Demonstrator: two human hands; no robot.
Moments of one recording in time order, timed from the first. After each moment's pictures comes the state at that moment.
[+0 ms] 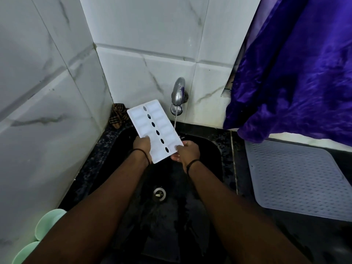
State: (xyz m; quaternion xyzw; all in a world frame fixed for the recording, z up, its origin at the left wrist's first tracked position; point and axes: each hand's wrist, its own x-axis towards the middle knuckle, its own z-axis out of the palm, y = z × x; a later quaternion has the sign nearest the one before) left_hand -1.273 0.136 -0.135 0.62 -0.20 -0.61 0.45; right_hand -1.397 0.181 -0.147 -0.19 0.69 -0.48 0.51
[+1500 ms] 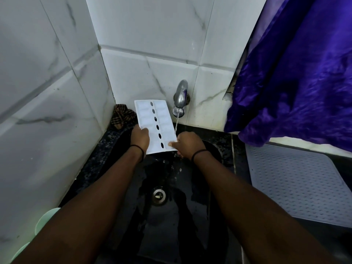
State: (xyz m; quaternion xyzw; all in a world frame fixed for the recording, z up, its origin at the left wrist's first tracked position) left_hand -1.255 0.117 -0.126 0.62 -0.39 -0.50 0.46; right_hand -1.424 0.156 -0.112 -0.68 0.69 -0.09 0.21
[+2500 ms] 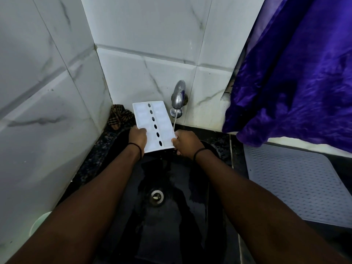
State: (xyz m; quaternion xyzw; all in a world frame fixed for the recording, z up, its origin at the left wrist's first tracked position) left_hand -1.260 0.106 -0.130 0.61 -0.33 -0.55 0.47; right_hand -1.430 0.150 -0.116 -0.67 0.68 -0.14 0.26
